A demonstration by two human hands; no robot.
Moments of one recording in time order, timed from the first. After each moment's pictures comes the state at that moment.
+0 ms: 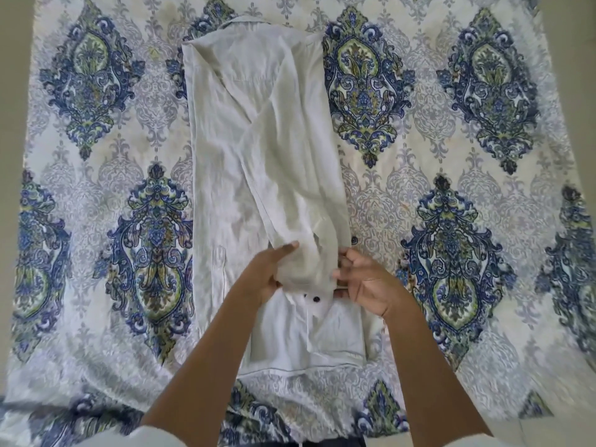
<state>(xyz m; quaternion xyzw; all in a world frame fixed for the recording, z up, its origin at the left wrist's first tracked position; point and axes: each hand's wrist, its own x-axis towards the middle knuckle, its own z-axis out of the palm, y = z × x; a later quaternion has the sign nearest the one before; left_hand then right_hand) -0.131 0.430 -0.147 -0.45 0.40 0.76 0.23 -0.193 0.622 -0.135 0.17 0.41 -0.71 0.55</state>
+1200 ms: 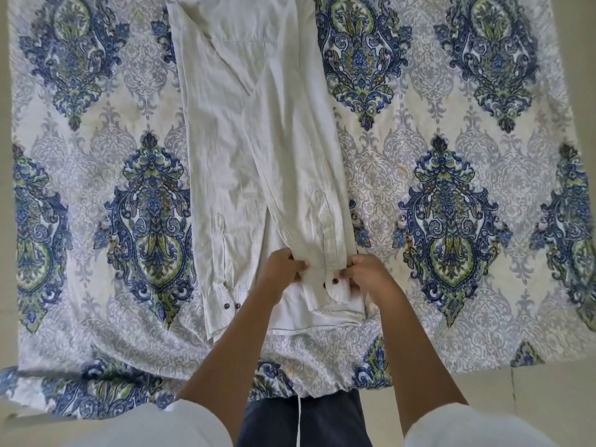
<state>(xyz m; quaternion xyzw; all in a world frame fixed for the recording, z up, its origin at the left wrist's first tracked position) -0.085 0.477 -0.156 -0.44 0.57 0.64 0.27 -0.142 0.638 -0.152 0.22 0.73 -0.40 0.50</state>
